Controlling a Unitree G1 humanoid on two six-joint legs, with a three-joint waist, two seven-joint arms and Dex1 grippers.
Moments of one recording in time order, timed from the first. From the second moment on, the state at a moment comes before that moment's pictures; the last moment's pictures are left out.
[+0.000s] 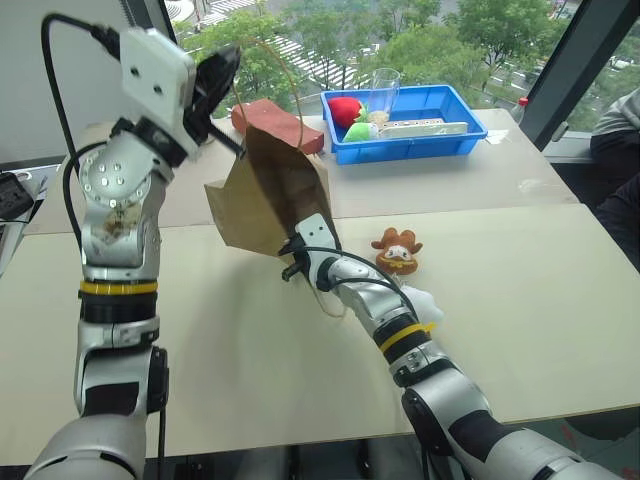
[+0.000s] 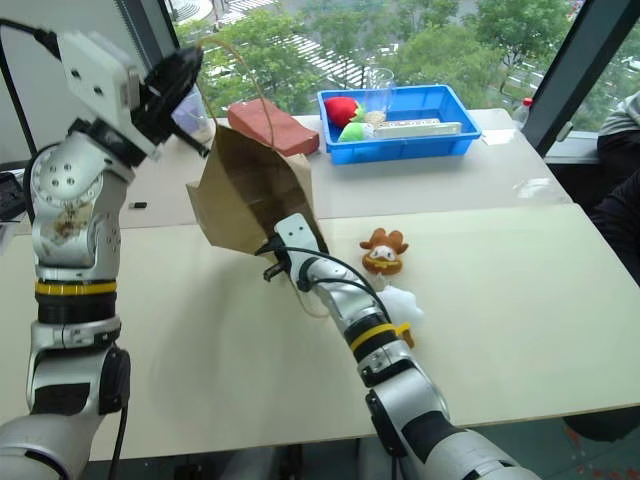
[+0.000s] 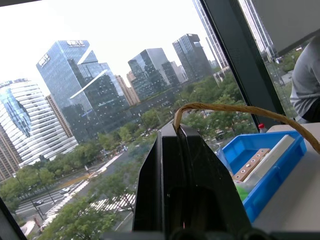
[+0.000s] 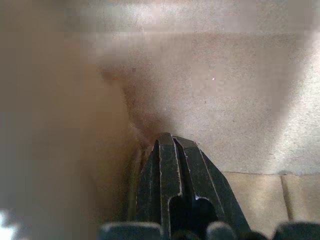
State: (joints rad) left arm -0.79 0.53 0.13 0.01 -0.24 0.11 -0.58; right arm -0.82 0.09 0.21 0.63 0.08 0.36 0.33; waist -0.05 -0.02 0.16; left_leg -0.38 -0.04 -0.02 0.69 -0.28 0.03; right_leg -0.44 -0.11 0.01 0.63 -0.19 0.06
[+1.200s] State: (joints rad) left arm -0.74 0.53 0.04 0.11 -0.26 0.00 -0.83; right arm -0.35 -0.88 -0.06 -0.40 0.43 0.97 0.77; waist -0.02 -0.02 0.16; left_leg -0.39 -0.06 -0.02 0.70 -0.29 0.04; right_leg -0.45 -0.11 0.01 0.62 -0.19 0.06
